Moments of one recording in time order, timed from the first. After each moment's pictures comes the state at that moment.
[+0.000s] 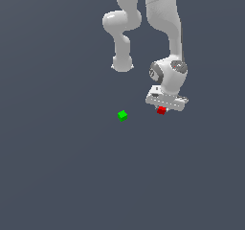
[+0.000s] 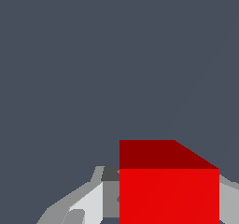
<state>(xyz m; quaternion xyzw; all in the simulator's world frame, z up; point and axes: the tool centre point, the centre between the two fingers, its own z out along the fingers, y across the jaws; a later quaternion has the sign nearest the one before) -0.139 0.229 0.034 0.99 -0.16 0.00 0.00</state>
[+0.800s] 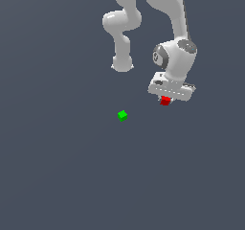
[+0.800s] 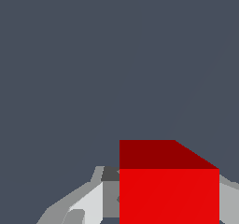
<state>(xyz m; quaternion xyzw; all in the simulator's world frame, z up) -0.139 0.228 0.115 0.99 -0.16 0.00 0.00</state>
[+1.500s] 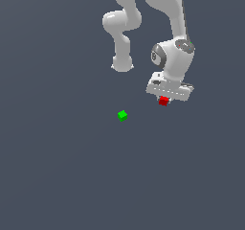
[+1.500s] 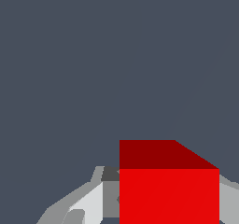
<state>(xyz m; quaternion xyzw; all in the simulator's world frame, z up) -0.137 0.218 0.117 0.99 -0.16 0.00 0.00</state>
